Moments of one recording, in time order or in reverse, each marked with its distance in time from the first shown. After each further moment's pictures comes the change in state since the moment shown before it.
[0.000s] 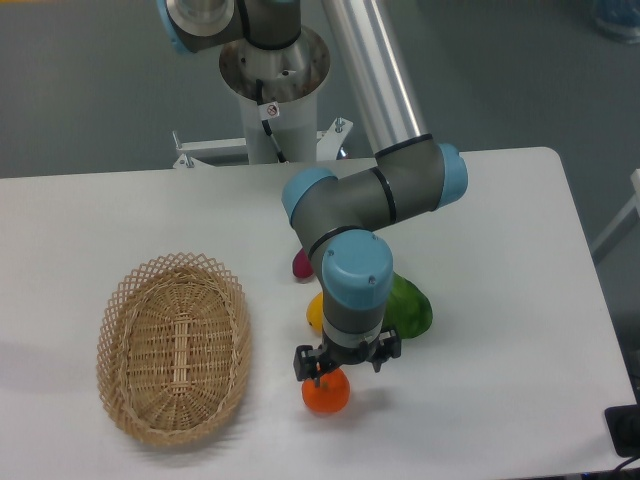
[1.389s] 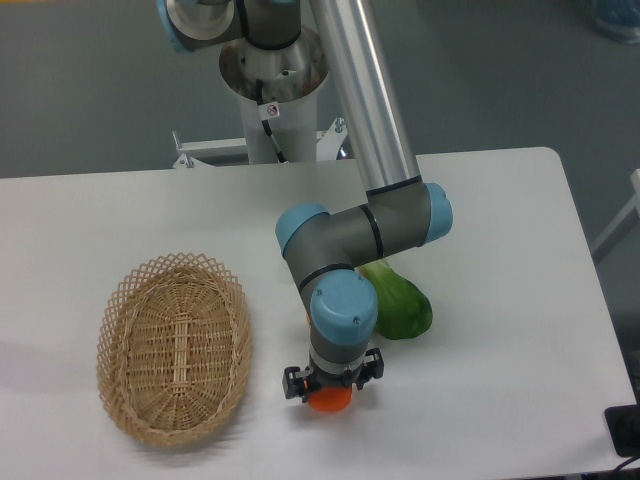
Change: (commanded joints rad) arm -0.014 -0.077 0.002 0.044 0.038 0.000
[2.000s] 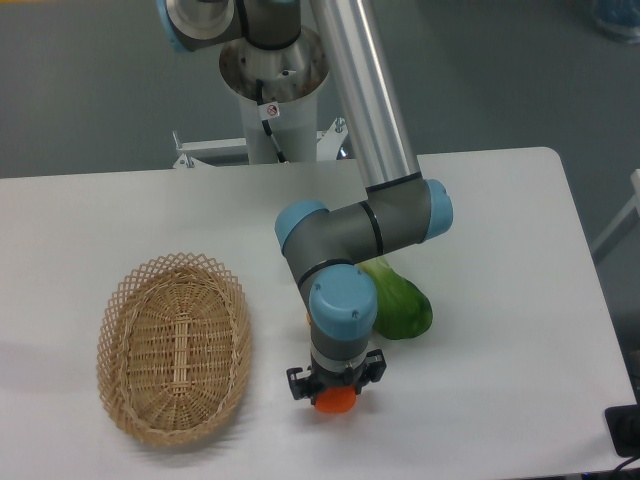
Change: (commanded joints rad) arm 0.000 0.055 0.005 0.023 0.054 0.058
